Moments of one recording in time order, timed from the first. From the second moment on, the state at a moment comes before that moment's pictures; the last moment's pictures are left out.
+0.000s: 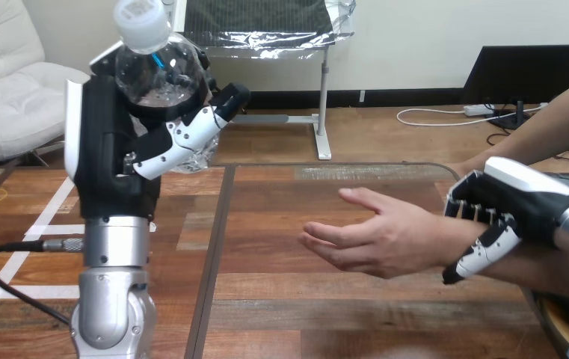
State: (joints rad) left arm -0.14 0.02 0.06 -0.11 -0.05 -0.36 -0.01; right arm -0.39 -0.77 0.16 0.45 -0.40 -0.22 0.43
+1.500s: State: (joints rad) left arm -0.29 -0.04 0.05 0.34 -0.05 -0.48 0.01; right arm -0.43 -0.77 0.15 0.37 -0.39 -0.16 0.46
